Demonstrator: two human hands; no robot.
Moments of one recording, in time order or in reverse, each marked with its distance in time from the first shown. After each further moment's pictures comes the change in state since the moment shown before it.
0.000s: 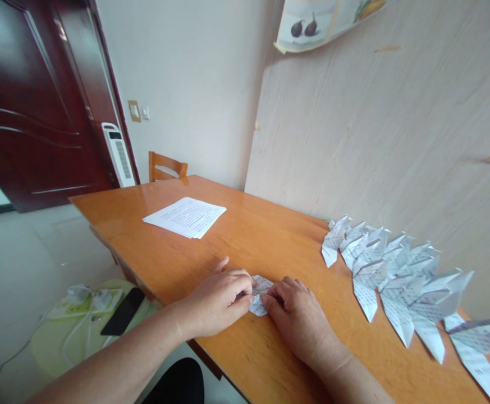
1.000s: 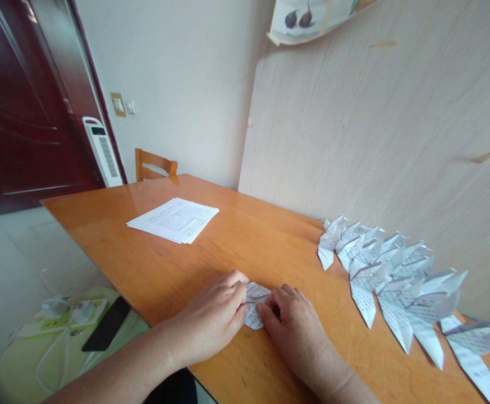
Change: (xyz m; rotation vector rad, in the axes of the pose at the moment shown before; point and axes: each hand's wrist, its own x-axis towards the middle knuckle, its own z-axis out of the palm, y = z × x) left_hand 0.002 -0.002 0.010 0.029 -0.013 -0.023; right_hand 0.001 -0.002 0.007 -0.036 0.011 0.112
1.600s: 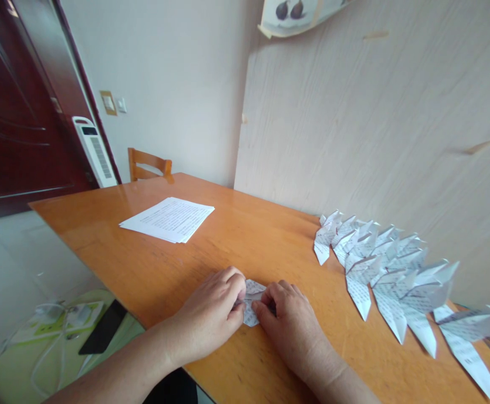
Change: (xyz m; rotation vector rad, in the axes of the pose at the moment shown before) left_hand 0.004 0.003 0.002 0.037 0.030 -0.040; right_hand 0.001 -0.004 -0.001 0.012 0.013 0.038
